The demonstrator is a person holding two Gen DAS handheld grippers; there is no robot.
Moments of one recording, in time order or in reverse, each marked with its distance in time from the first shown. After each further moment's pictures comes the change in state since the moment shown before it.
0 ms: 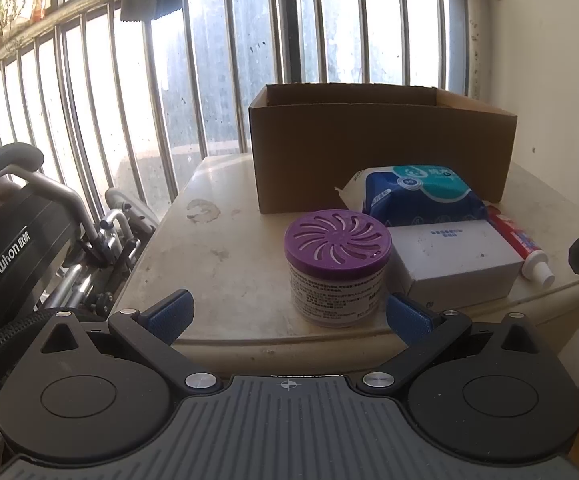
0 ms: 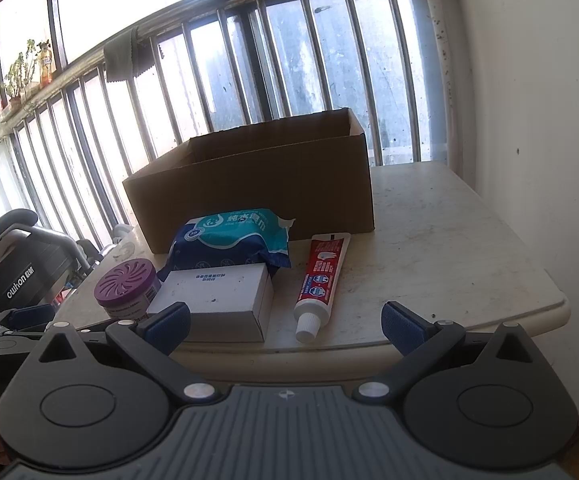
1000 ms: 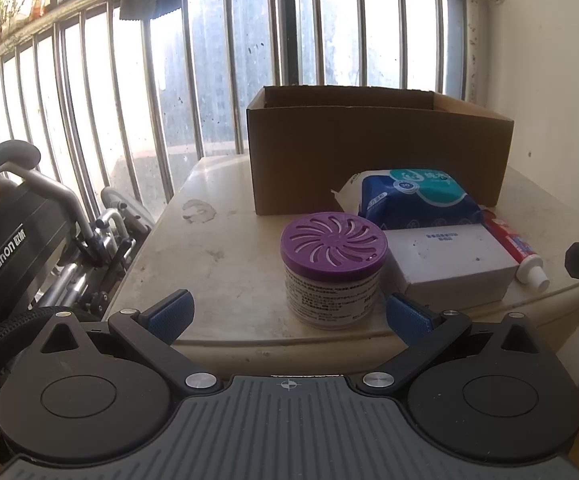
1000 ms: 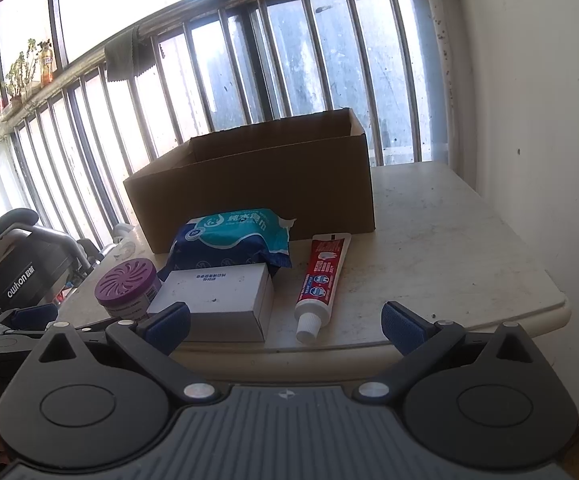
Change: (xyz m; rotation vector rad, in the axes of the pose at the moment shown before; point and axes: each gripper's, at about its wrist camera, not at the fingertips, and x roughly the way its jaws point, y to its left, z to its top) left arm 0.000 0.000 0.000 -0.014 -0.008 -0.018; right arm 0.000 0.000 0.000 0.000 -0.001 0.002
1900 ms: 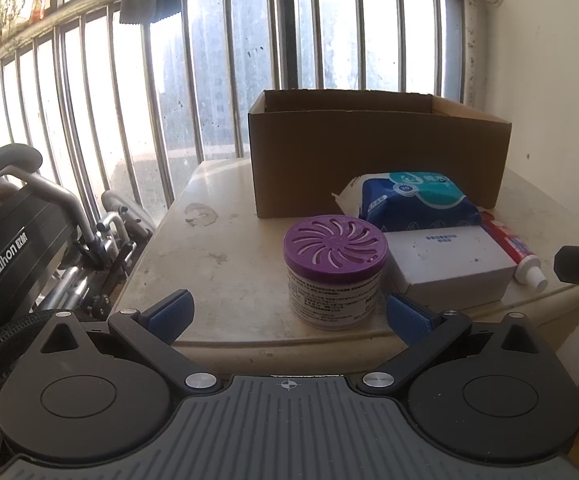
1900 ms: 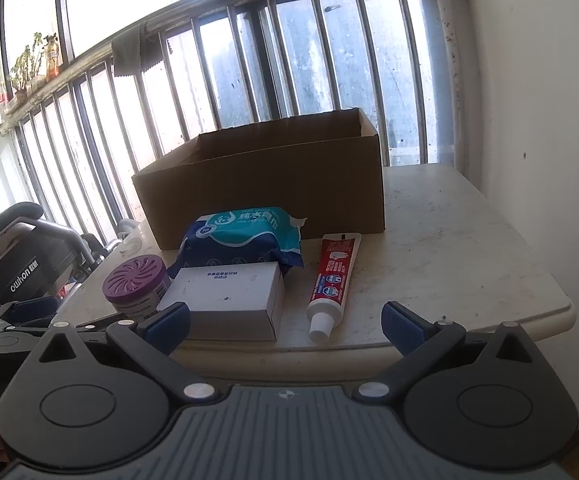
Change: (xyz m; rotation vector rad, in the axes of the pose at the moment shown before) left arm -0.004 0.004 0.000 -0.009 -0.005 -0.013; right arm 0.000 0.010 0.001 -0.019 0.009 0.005
